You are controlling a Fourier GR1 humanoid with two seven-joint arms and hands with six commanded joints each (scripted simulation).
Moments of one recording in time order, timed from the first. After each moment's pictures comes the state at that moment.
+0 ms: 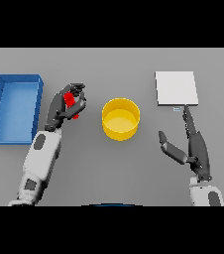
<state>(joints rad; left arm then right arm) -0.50 -0.02 0.07 -0.91 -0.14 0.09 -0.14 0.15 -0.07 0.11 -1.74 0.25 -0.06 -0.08</state>
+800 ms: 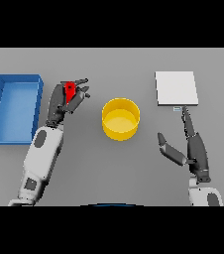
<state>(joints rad) -0.51 -0.02 0.03 -1.01 -0.13 0.15 -0.16 0.16 -0.06 0.12 -1.75 0.26 -0.07 -0.09</state>
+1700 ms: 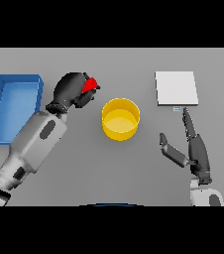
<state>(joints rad) -0.68 0.24 -0.41 -1.13 -0.56 0.04 0.24 0.17 -0.07 0.13 -1.76 0.26 -0.05 -0.07</state>
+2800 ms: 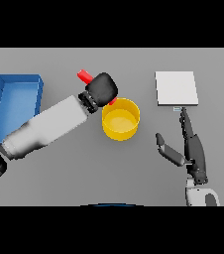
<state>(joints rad) -1.08 0.32 -1.02 -0.94 -0.99 -0.31 0.11 0.17 -0.02 0.12 -1.74 0.22 -0.06 -0.09</state>
